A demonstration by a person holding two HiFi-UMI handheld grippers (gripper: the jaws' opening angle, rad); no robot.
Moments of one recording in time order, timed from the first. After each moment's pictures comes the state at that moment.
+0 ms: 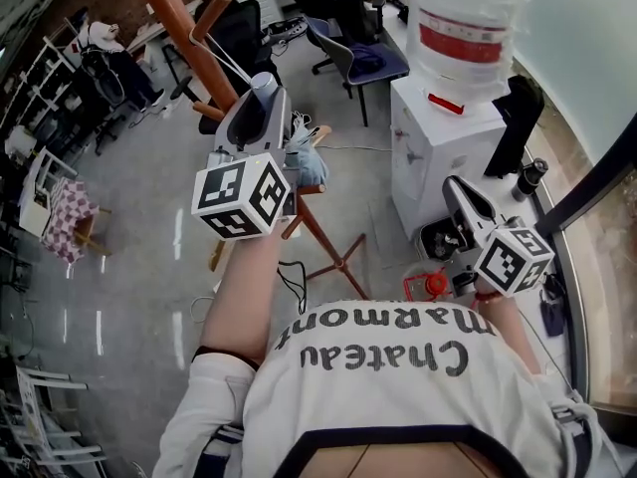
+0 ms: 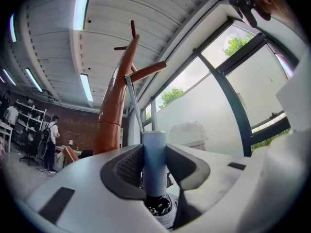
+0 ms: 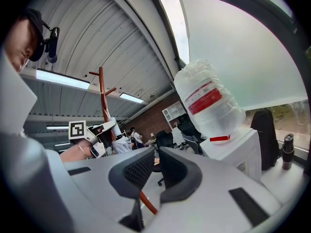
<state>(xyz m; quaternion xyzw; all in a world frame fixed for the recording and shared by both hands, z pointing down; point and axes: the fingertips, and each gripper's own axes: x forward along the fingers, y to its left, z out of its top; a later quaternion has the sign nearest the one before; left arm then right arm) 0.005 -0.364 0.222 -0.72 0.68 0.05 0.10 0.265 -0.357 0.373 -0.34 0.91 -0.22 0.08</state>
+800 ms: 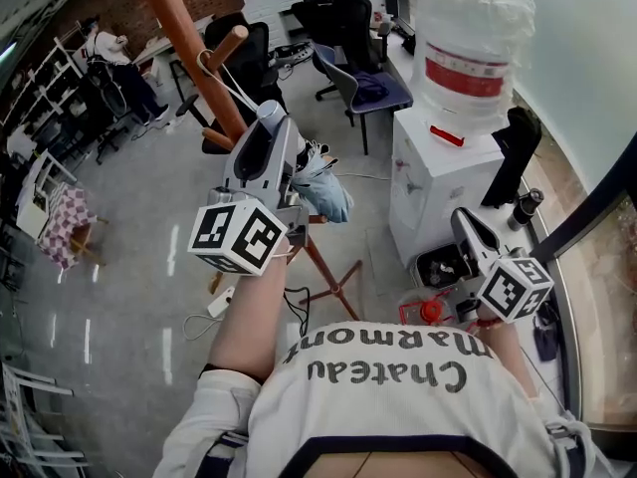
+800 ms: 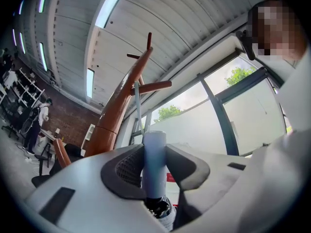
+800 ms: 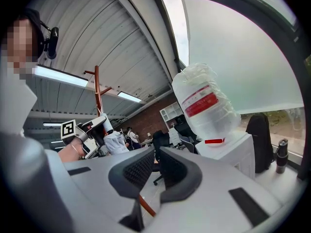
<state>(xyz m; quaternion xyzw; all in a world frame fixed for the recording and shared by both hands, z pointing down) 0.012 -0.336 0.201 -0.76 0.62 0.17 0.08 0.279 -0.357 0.372 -0.36 0.91 -0.21 0.07</state>
